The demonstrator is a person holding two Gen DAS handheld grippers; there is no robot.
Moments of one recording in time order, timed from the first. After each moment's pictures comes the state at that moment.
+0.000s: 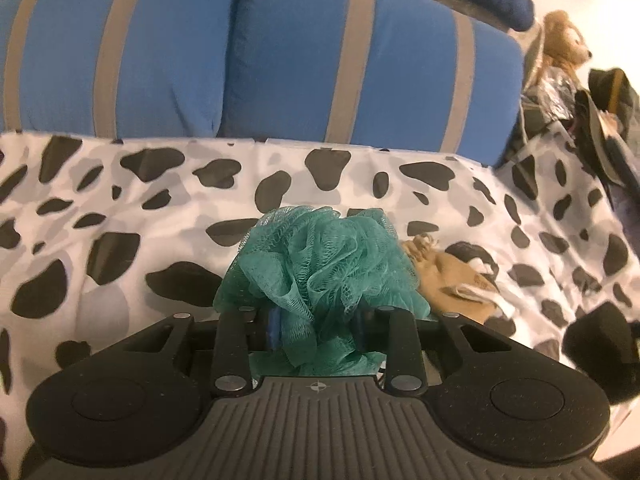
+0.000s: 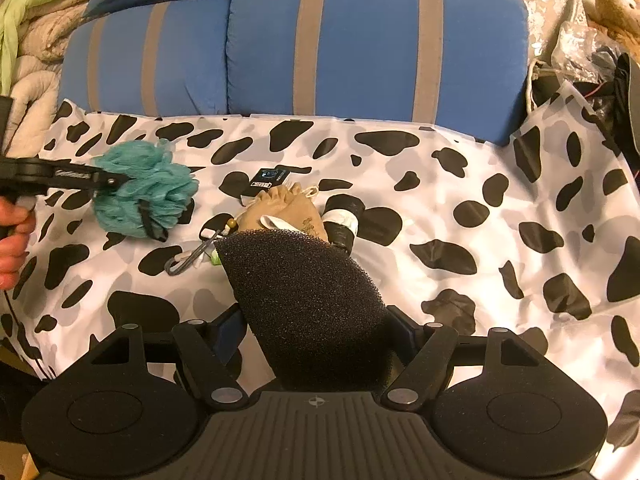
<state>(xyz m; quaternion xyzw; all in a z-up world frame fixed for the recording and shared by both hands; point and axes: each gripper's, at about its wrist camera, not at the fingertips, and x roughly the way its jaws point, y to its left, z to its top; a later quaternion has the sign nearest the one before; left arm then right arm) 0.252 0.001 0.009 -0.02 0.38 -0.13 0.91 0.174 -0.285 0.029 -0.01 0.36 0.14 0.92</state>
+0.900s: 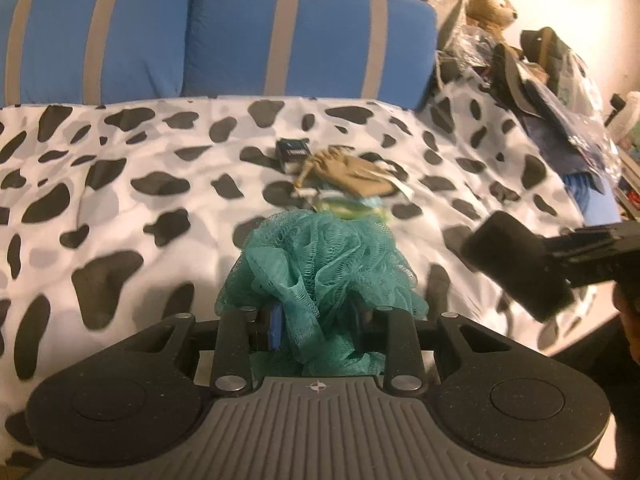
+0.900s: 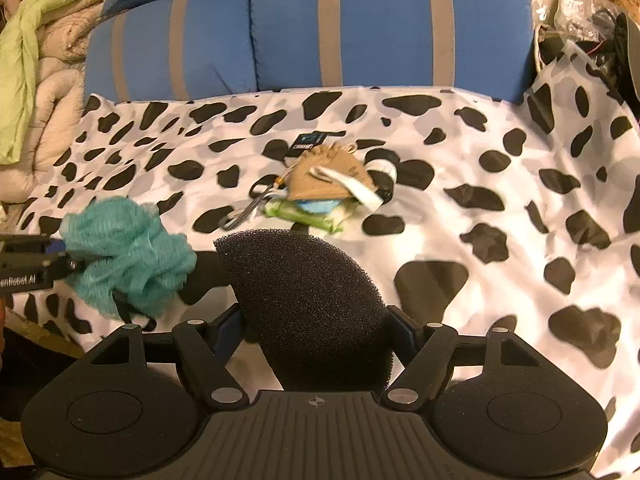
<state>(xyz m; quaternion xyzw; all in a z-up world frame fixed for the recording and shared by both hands) 0.097 0.004 0.013 -0.01 0.40 -0.21 0.89 0.110 -0.273 0.025 0.03 0.40 0.17 0.90</state>
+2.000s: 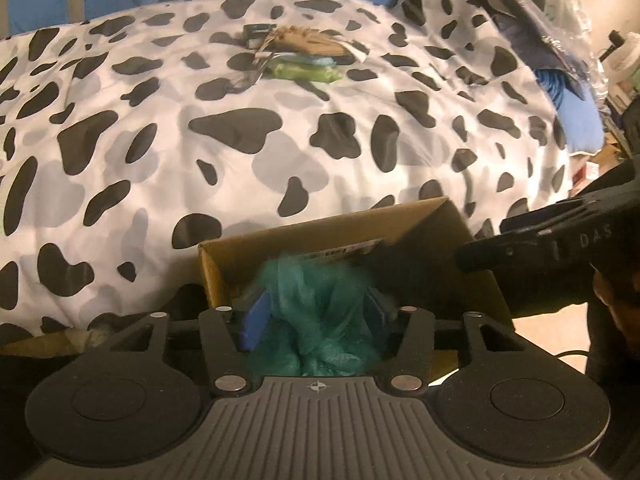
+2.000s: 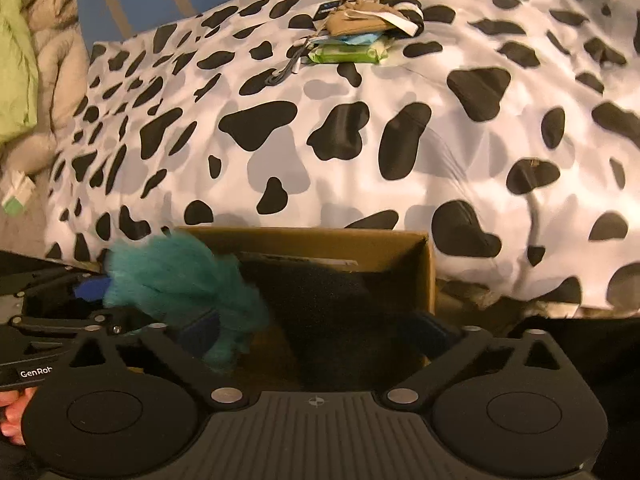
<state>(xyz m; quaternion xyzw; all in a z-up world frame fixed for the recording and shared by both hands) 0.007 -0.018 -0.011 0.02 0.52 -0.21 0.83 0.020 -0.237 -0.013 0.09 0.53 0.17 0.82</state>
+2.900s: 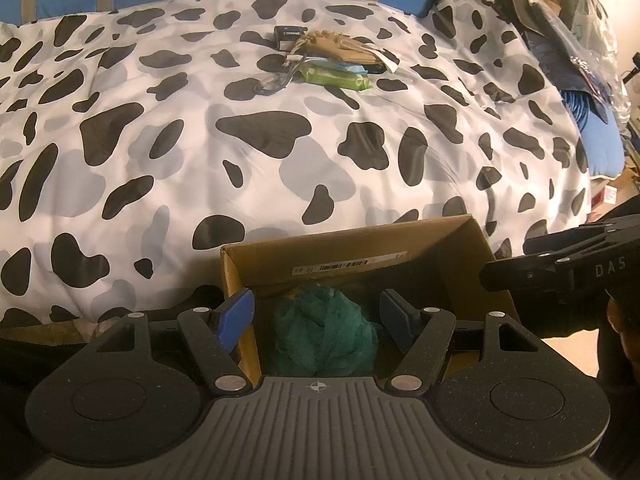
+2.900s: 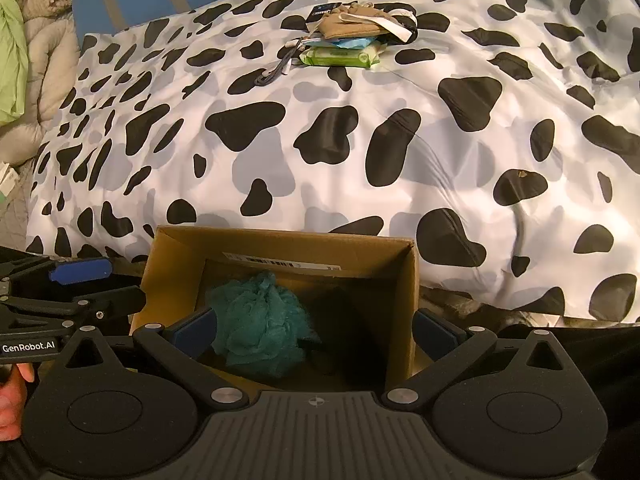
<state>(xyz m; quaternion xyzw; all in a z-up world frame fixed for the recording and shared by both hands) 0.012 -0.012 -0.011 0.00 0.52 -0.17 0.84 0.023 -0.238 -0.015 0.08 0.53 0.16 0.83</state>
